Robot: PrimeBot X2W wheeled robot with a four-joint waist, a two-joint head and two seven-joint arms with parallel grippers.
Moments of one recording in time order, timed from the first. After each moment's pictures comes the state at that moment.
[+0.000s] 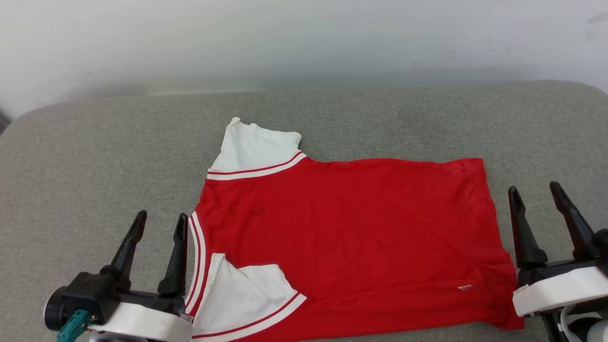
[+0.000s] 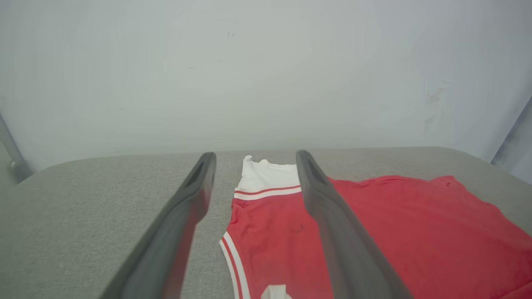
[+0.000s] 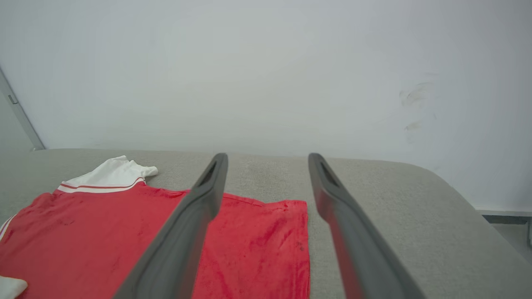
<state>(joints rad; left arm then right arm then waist) 0.04 0.33 -0.18 -0.11 -0.41 0.02 -0.26 -0.02 -0.18 -0.04 -0.10 0.20 0.13 -0.07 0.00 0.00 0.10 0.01</state>
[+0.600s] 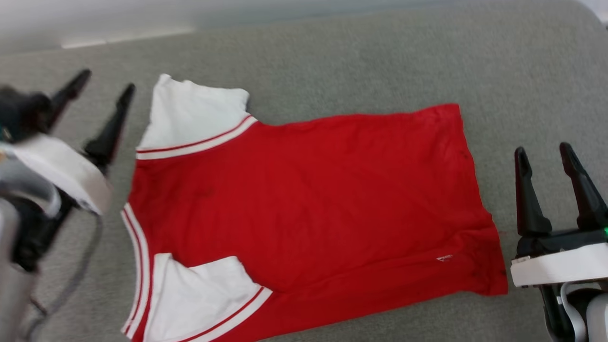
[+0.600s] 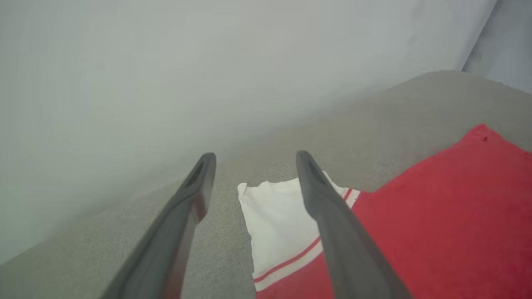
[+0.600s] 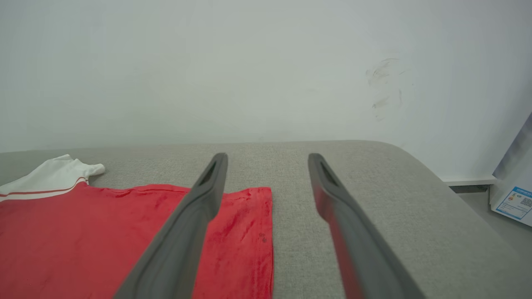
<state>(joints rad) -0.46 0.62 -0.19 -0.01 -0.54 -0.13 0.11 -0.10 -0.13 -0.06 -0.15 0.18 0.13 -0.10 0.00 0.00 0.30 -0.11</state>
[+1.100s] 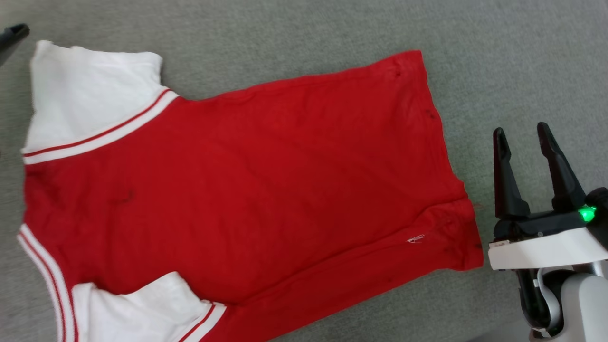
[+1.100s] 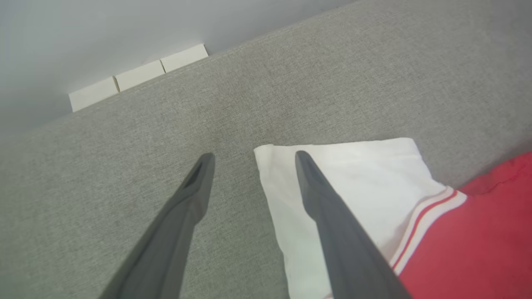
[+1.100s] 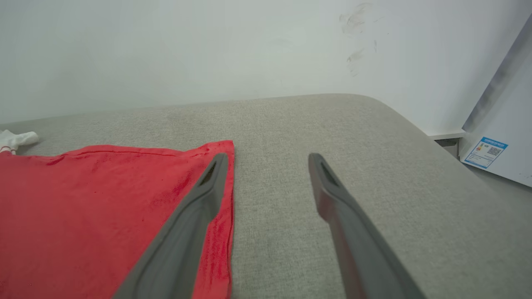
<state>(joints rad) -1.00 0.86 -0.38 0.32 -0.87 -0.12 0.77 -0.19 -0.08 -0.01 -0.08 0.20 0.13 -0.16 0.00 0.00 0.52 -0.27</state>
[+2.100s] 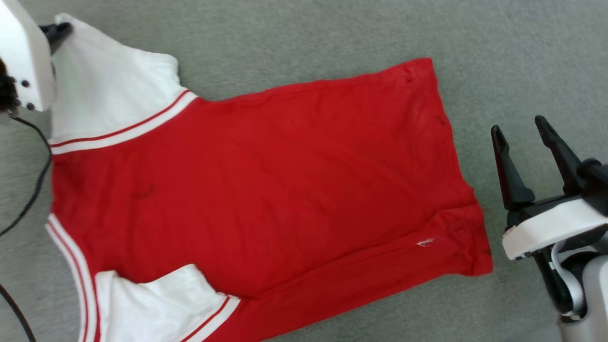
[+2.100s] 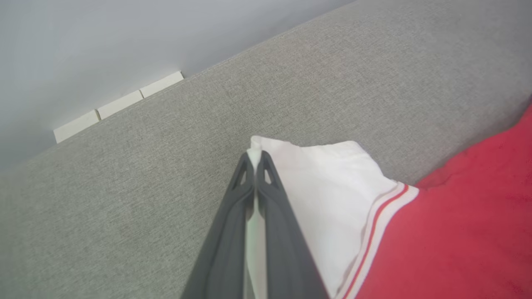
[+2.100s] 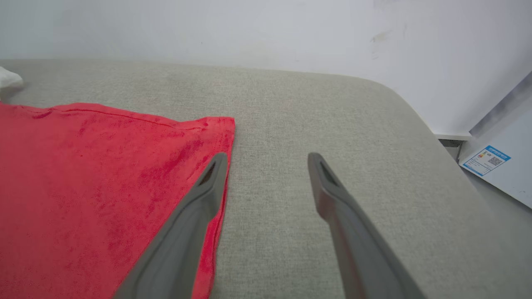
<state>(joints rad) -1.07 0.81 -0.58 0.37 -0.91 -0.13 0.64 -0.25 -0.19 0.02 -0.07 0.17 0.13 0.01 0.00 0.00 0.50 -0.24</state>
